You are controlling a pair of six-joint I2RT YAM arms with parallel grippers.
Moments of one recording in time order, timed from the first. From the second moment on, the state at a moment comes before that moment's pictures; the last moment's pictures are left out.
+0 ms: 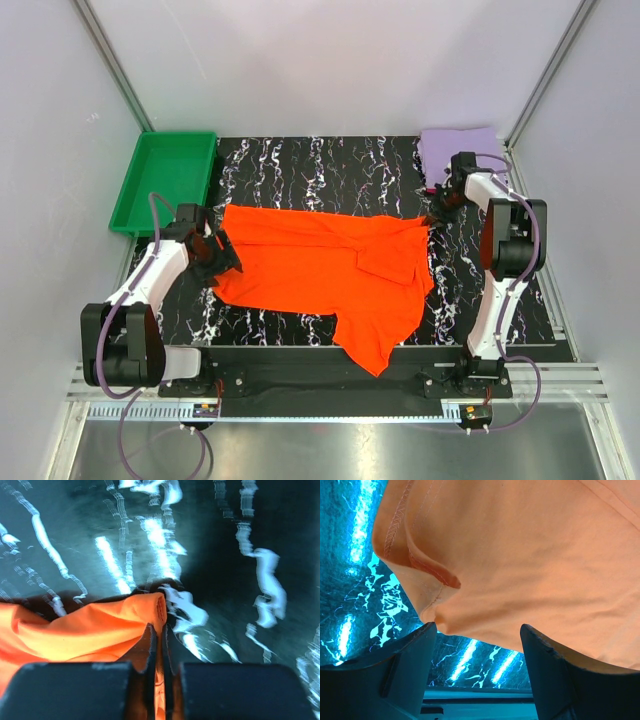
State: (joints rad) left arm -0.01 1.32 0.84 -0.76 0.13 -0.53; right arm -0.04 2.11 1.52 -0.65 -0.26 0.33
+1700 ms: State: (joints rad) left arm -0.10 1.51 0.99 -0.60 0.02 -0.61; right arm 0.45 1.60 1.22 -0.86 -0.21 0.39
